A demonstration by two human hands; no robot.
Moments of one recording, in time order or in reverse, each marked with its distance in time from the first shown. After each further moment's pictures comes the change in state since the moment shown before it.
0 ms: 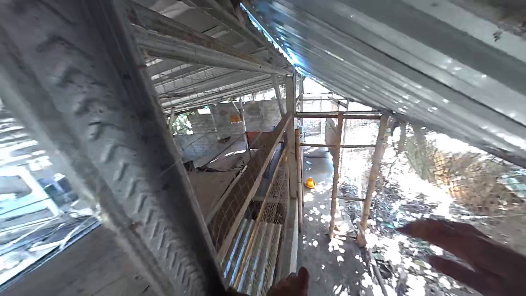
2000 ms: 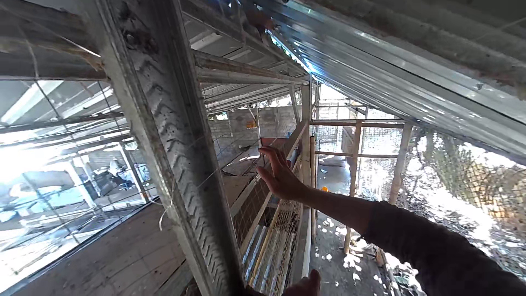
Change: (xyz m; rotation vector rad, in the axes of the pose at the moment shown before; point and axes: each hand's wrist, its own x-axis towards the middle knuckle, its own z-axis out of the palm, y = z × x) left_hand 0.008 0.010 -0.007 0.027 -0.125 -0.133; right_hand 0.317 -0.153 0.046 0.396 0.530 -0.377
